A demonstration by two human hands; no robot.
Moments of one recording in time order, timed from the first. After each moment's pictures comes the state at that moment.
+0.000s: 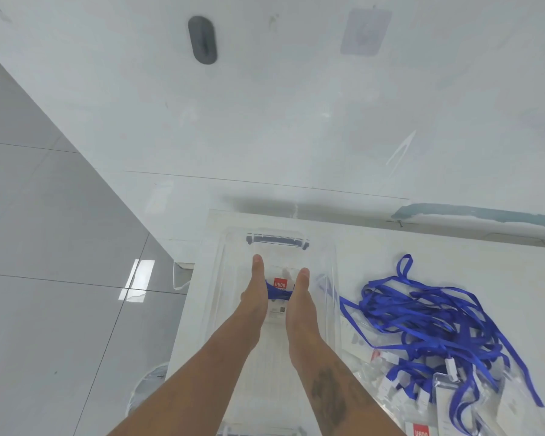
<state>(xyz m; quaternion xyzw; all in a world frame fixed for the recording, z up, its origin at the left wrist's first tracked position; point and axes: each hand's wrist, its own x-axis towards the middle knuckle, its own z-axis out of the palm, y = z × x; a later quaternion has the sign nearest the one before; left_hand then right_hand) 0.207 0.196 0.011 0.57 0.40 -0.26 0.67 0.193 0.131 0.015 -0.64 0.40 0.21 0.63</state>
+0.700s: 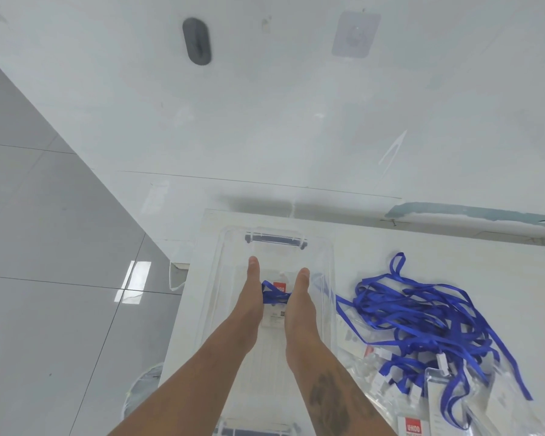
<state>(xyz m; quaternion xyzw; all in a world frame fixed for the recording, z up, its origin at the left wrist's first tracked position) 0.199 0.197 0.024 0.56 0.38 -0.26 0.69 0.186 0.133 0.042 -0.61 0.43 0.21 0.63</state>
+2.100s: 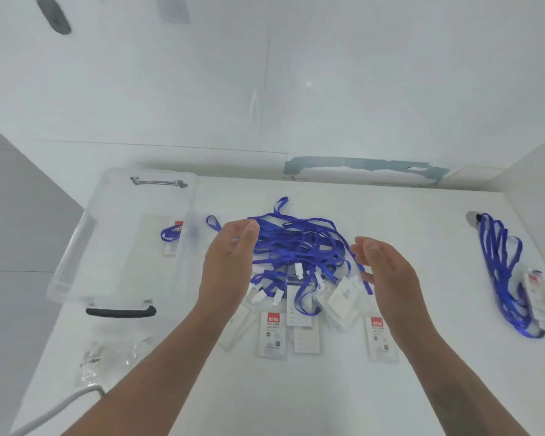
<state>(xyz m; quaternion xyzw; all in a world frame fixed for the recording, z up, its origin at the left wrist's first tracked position) 0.064 -0.011 0.140 0.74 0.19 -0.04 0.64 0.034 -0.228 0.158 -0.78 0.22 0.01 0.58</state>
